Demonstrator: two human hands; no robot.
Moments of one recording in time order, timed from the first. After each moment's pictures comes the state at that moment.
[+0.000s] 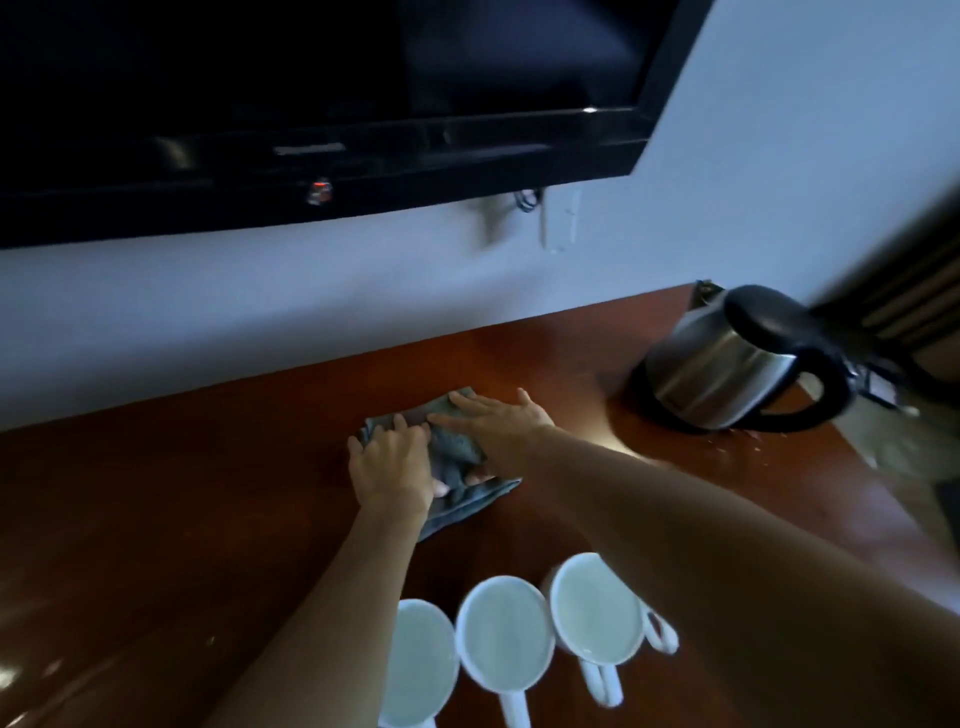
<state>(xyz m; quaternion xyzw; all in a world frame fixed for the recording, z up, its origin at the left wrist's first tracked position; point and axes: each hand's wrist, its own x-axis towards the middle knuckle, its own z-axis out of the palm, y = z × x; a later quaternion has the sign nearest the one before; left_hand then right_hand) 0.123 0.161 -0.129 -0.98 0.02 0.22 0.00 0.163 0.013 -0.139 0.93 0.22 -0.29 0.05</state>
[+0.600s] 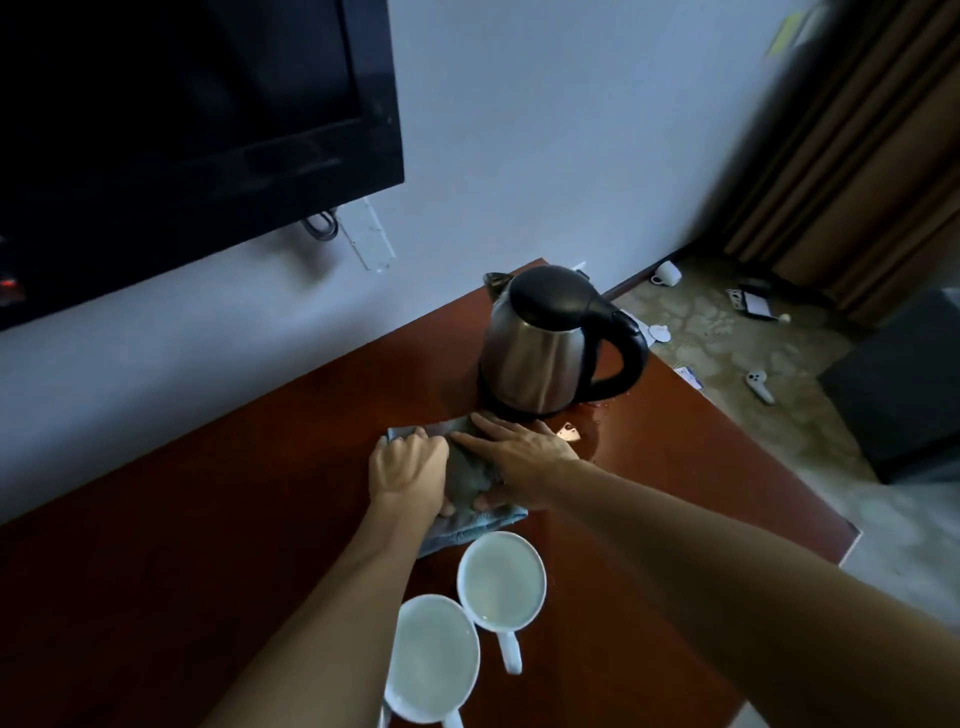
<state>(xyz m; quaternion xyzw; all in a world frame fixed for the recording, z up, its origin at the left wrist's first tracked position) 0.133 -0.034 -0.123 -0.94 0.24 0.23 0.11 0.091 -0.189 -0.147 0.96 0.05 -0.26 -0.06</state>
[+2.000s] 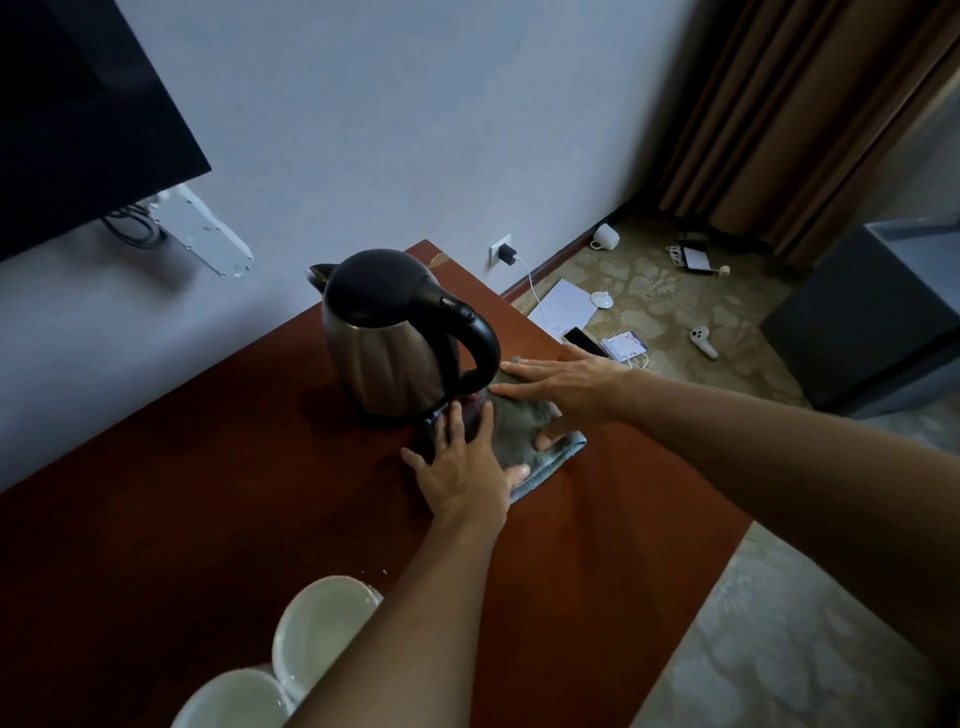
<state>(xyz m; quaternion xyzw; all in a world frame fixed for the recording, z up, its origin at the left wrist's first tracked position) 0.059 -0.226 -0.153 -0.94 0.20 0.28 -0.03 0.064 -0.426 -0.145 0.95 0.12 -0.27 0.03</state>
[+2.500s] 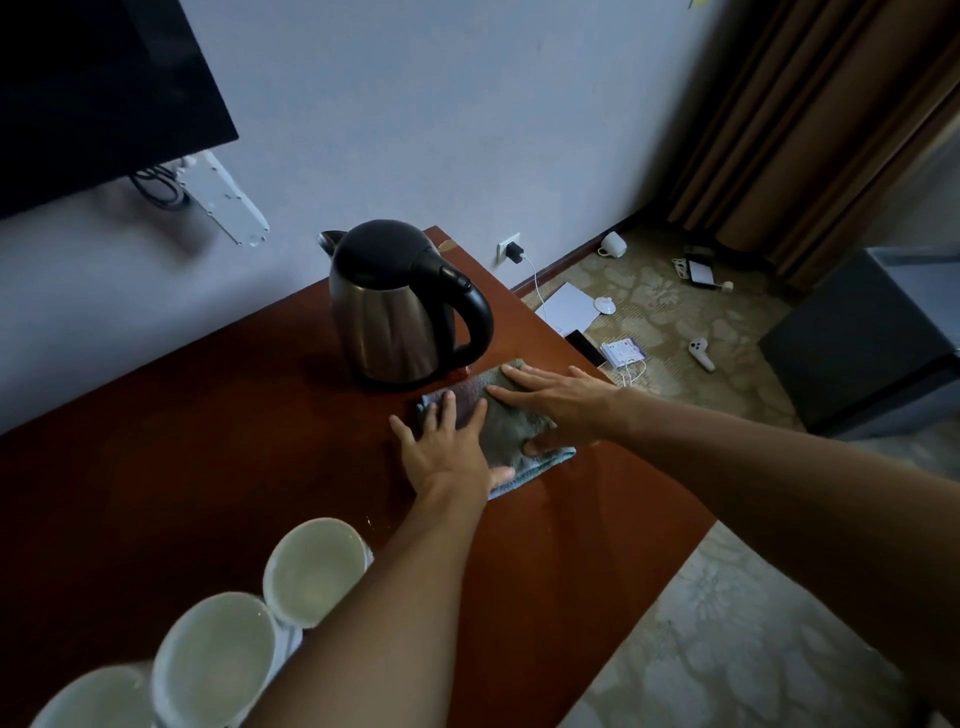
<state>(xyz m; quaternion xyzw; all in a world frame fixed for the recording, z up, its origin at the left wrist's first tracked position) 0.045 -0.212 -0.146 -0.93 0.23 0.28 0.07 0.026 -0.399 -0.141 0.95 0.09 -0.29 0.00</state>
